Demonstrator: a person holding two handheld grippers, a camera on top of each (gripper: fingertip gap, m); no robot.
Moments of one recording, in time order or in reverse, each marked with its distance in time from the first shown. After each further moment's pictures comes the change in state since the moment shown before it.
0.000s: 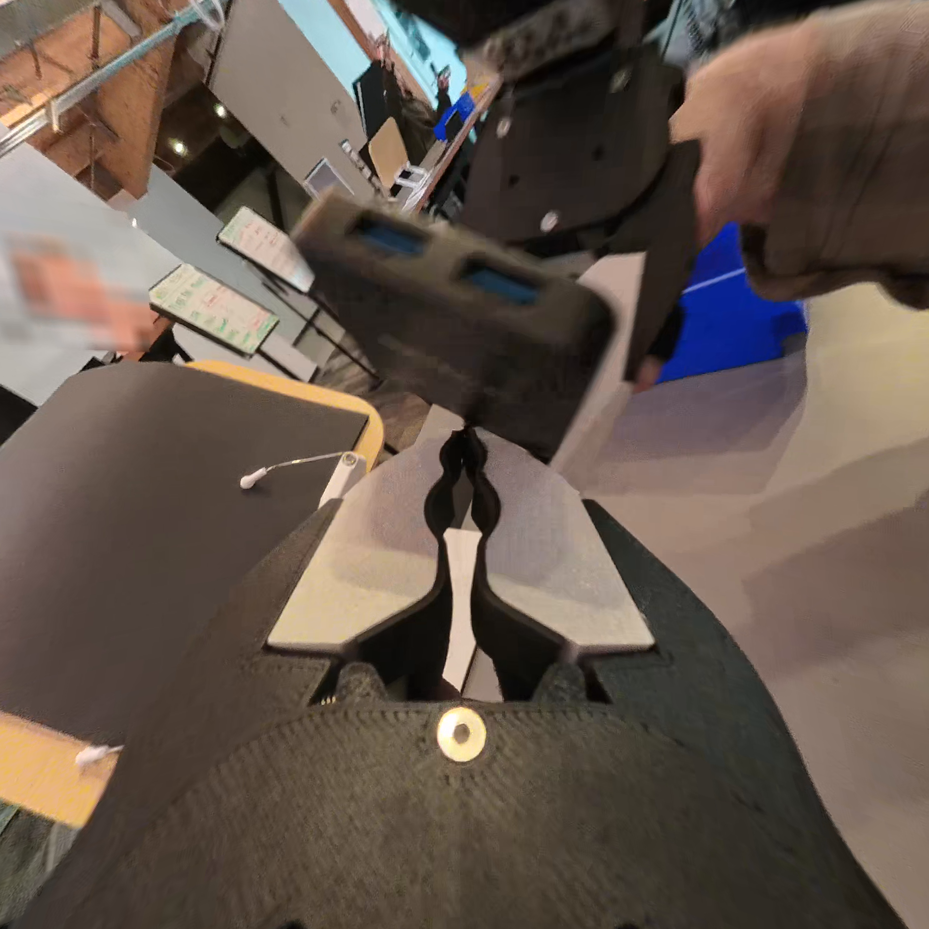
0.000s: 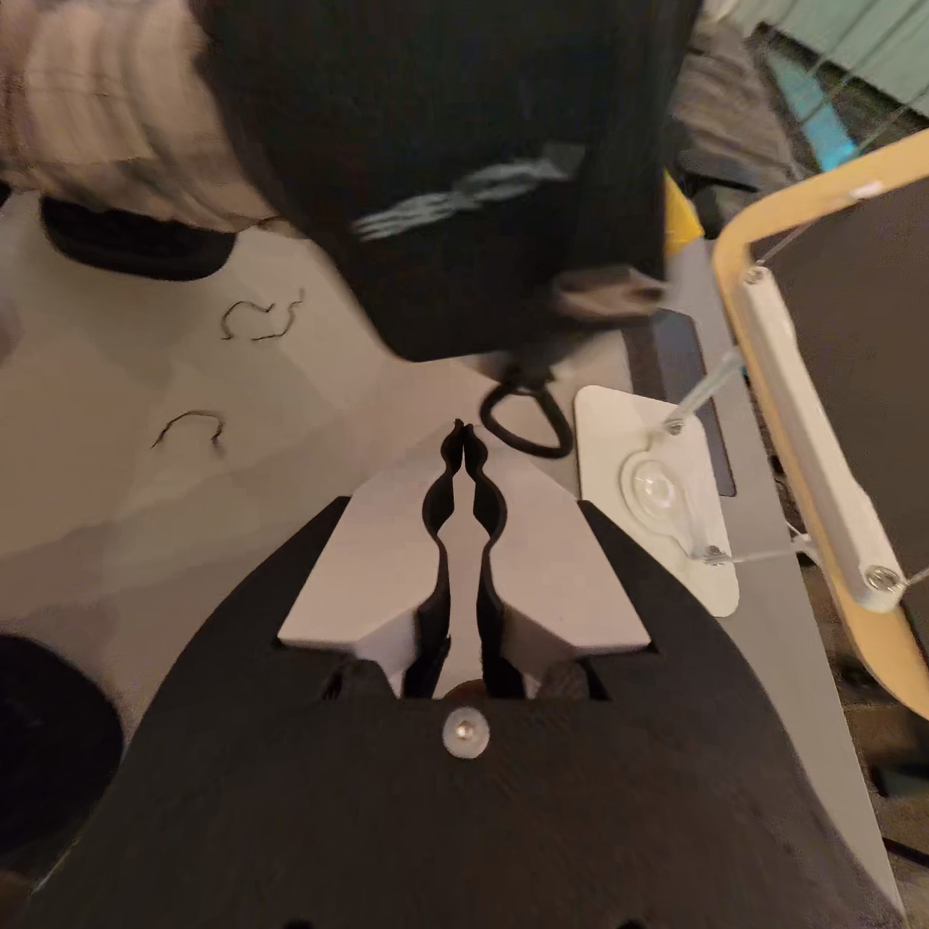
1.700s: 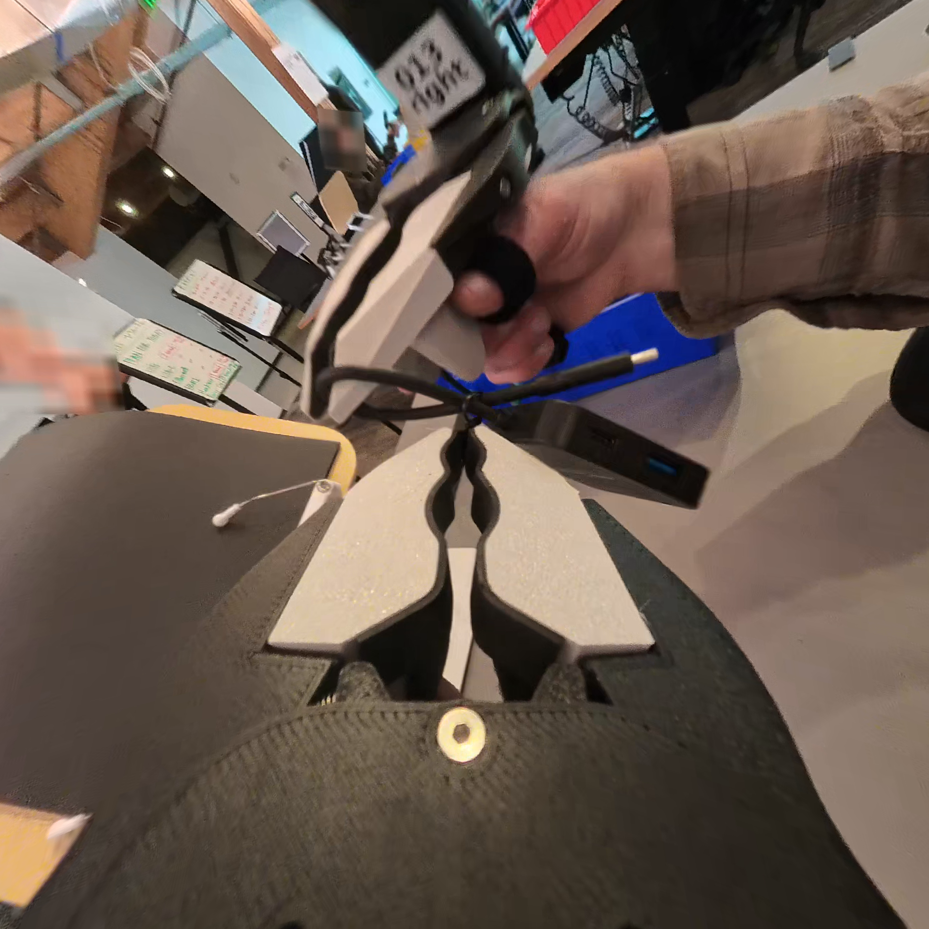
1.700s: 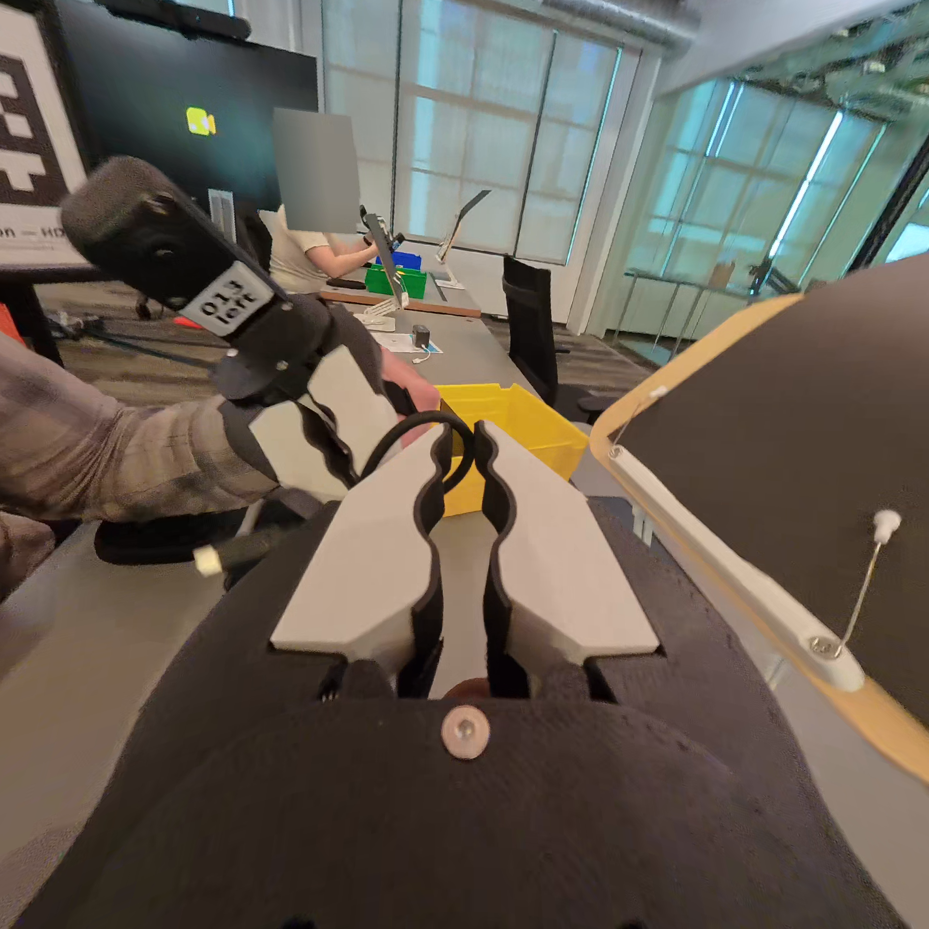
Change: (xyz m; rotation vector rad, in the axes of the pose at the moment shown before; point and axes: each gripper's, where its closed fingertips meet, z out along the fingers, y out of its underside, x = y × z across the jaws) left arm 0.013 -0.004 -0.011 0.069 0.108 0.049; right arm 0.048 -0.069 -0.046 0.595 0.122 0.208
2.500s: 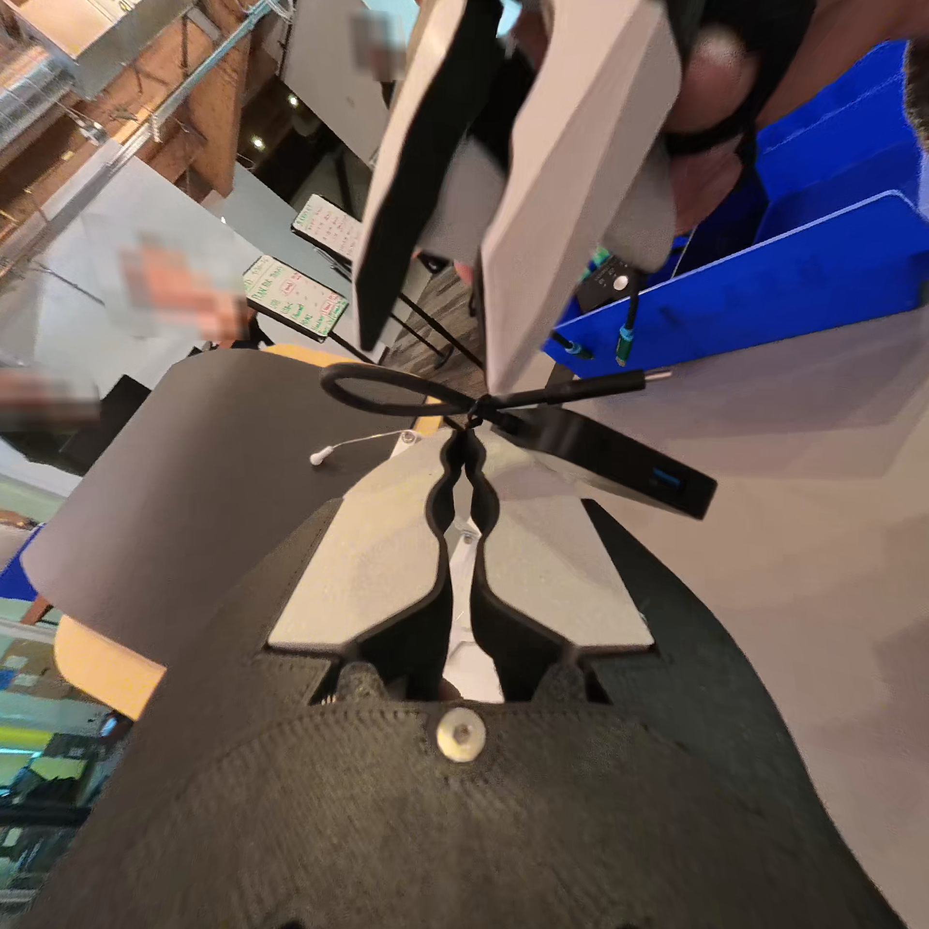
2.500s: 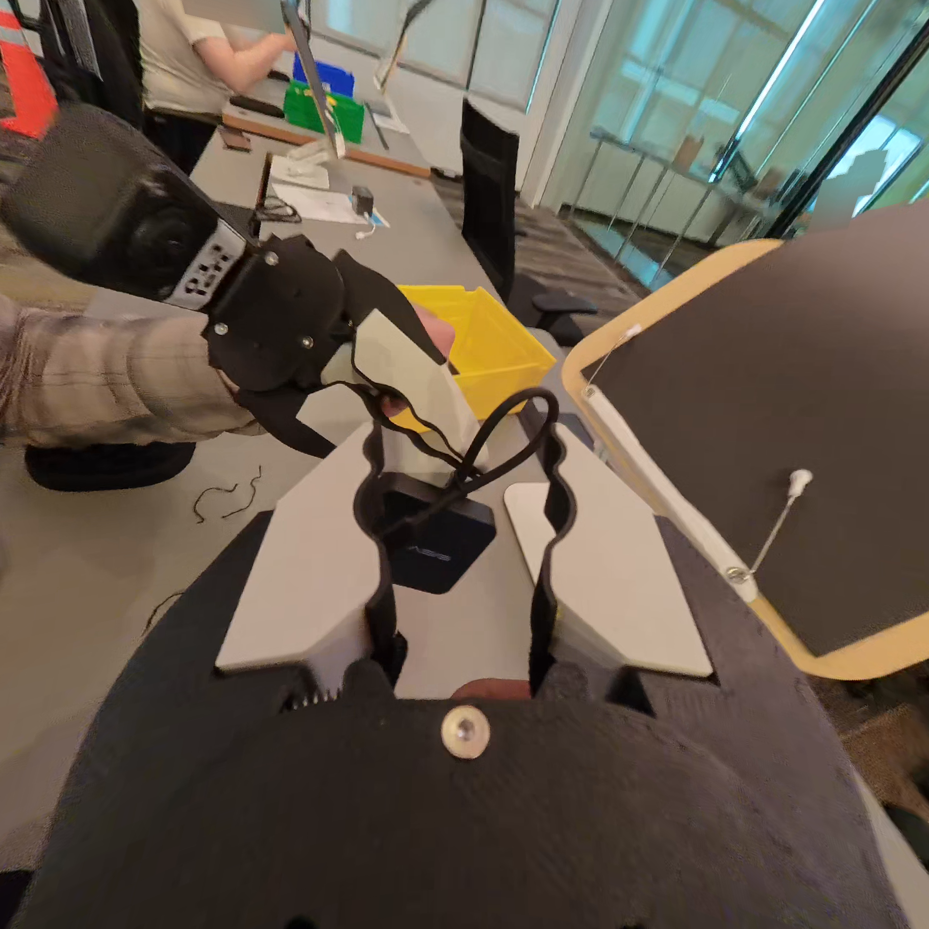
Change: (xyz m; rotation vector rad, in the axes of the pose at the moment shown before) left arm -0.031 0.017 0.006 -0.140 -0.246 0.048; right arm -0.015 -0.001 -0.005 -0.287 0.117 -0.119
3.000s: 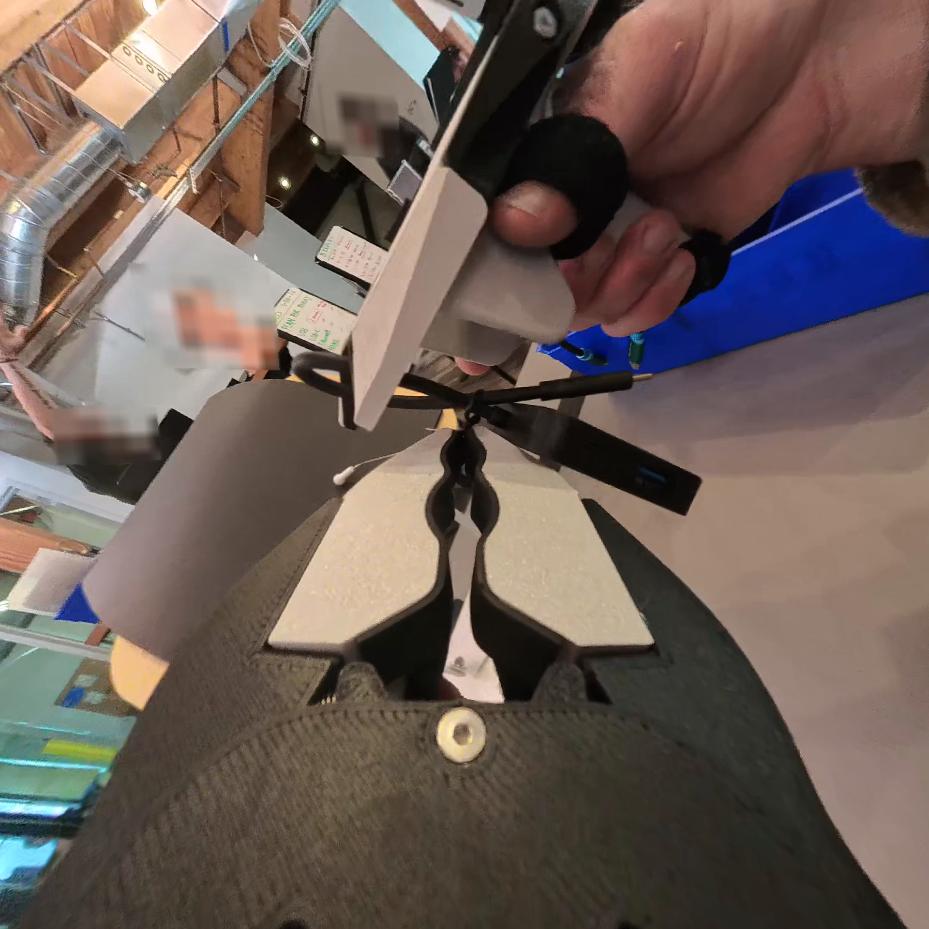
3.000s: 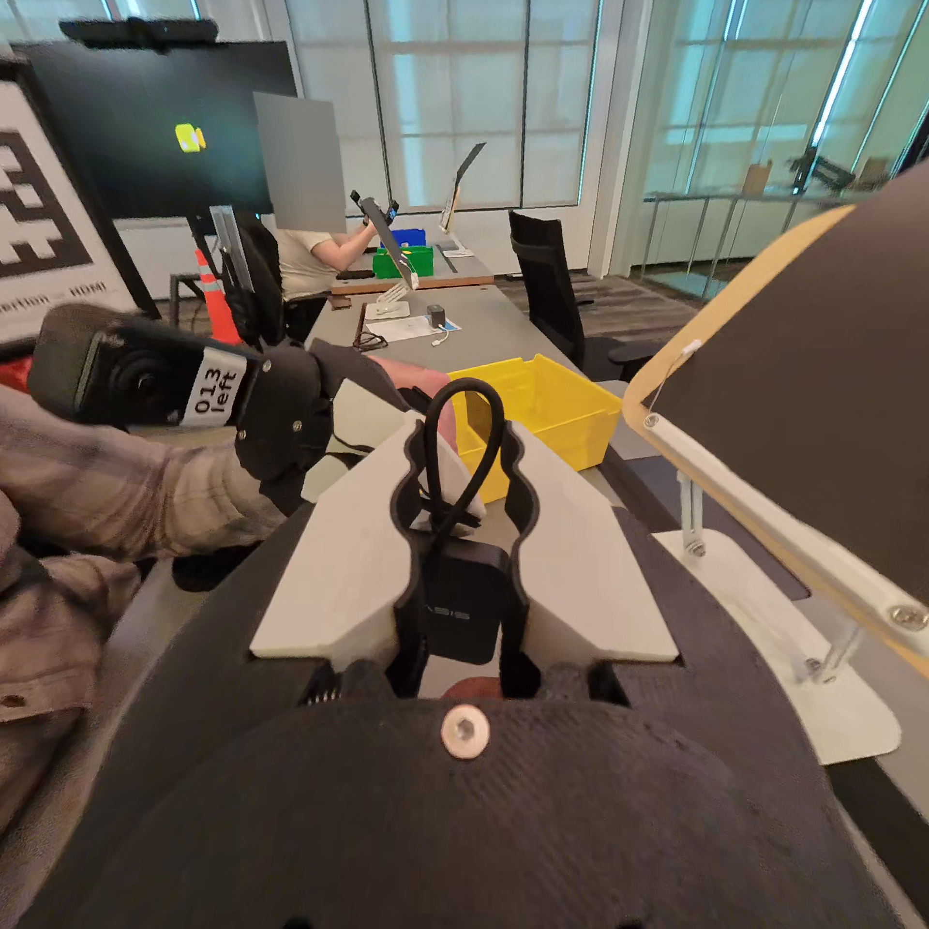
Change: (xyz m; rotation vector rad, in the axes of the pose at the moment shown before) left arm 0.002 -0.008 -0.001 0.027 -0.034 0.087; right arm 0.011 -0.007 0.013 0.202 -0.149 0.296
